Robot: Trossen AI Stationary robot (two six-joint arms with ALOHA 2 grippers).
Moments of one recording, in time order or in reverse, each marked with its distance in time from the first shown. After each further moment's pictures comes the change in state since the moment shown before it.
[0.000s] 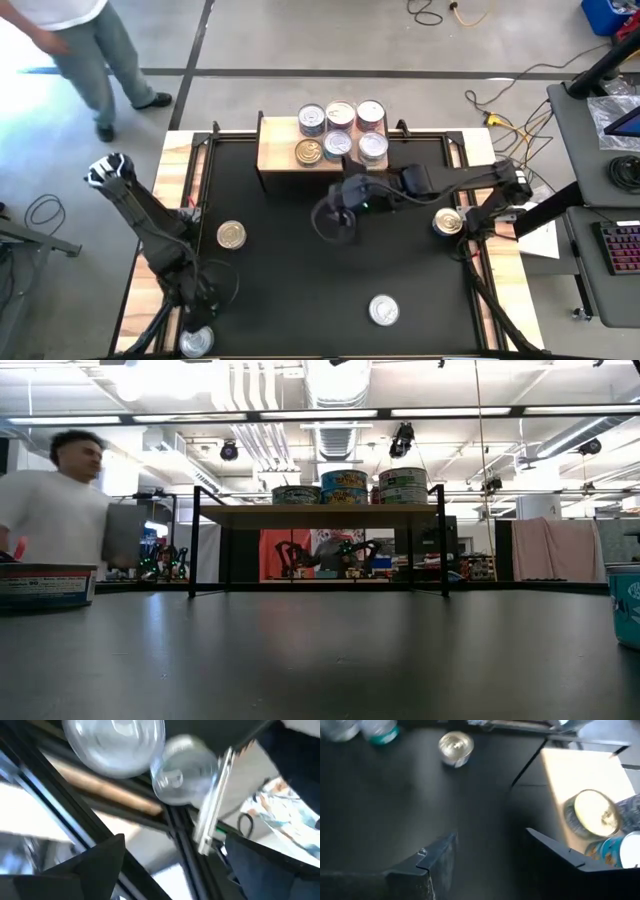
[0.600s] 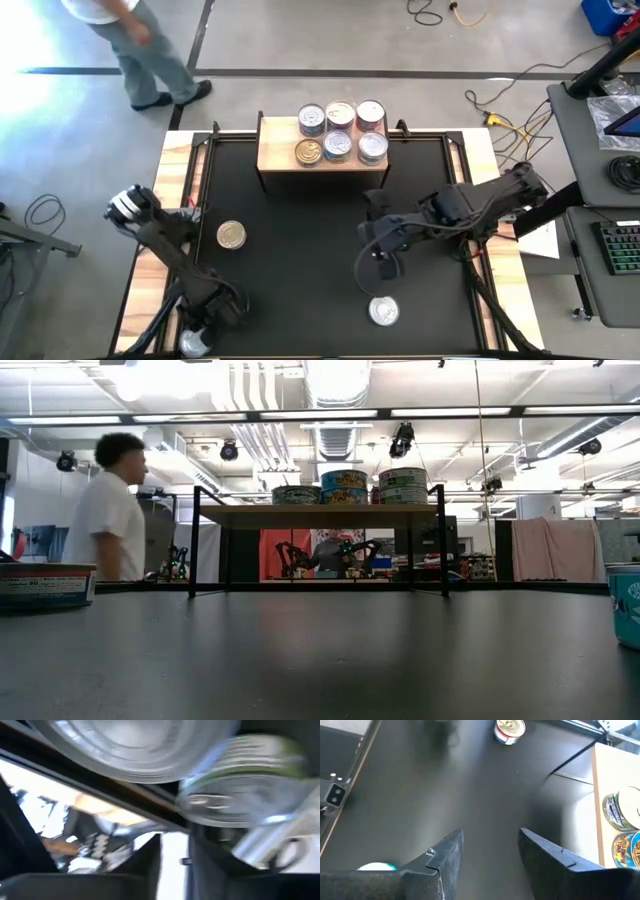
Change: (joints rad) left arm 0.022 0.431 -0.018 0.084 0.300 0.034; right arm 0.228 -0.092 0.000 -0.226 0.007 0.005
